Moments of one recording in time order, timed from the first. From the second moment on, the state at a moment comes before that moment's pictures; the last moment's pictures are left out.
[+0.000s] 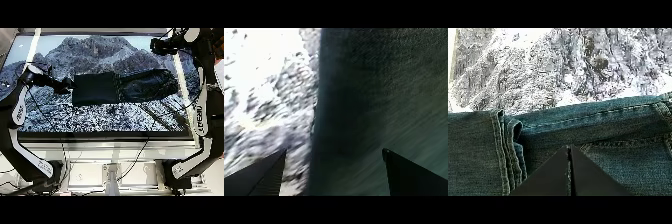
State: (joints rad) left arm 0.14 -1.91 1.55 0.86 -1.23 -1.25; right arm 0.06 -1.77 2.05 -1.29 1.18 1.61
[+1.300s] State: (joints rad) left arm 0.08 -1.49 1.55 0.79 -1.34 -1.29; right arm 0.29 -1.86 1.92 -1.14 1.20 1.51
